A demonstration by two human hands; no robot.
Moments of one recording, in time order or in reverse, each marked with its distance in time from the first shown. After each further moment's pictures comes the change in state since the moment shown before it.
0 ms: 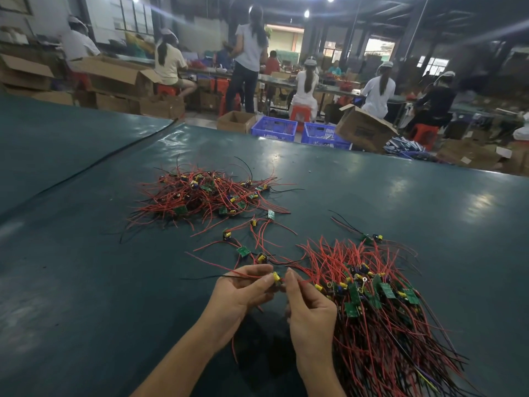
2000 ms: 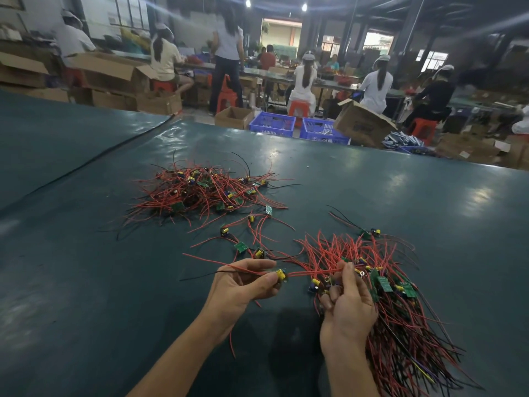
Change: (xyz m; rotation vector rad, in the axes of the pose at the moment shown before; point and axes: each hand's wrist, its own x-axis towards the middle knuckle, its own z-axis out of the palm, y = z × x) left_hand -0.003 -0.002 0.003 0.141 -0.071 0.150; right_hand 0.024 -0.028 -0.031 0.397 0.361 0.107
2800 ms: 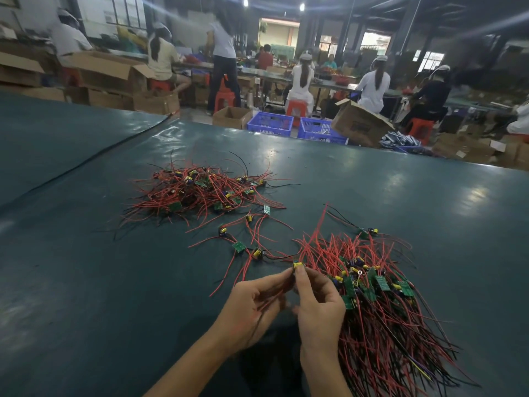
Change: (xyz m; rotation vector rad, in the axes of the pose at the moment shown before) left_hand -0.014 -0.014 0.015 0.396 -0.224 0.208; right_hand -0.021 0.032 0.002 -0.410 -0.137 -0.086
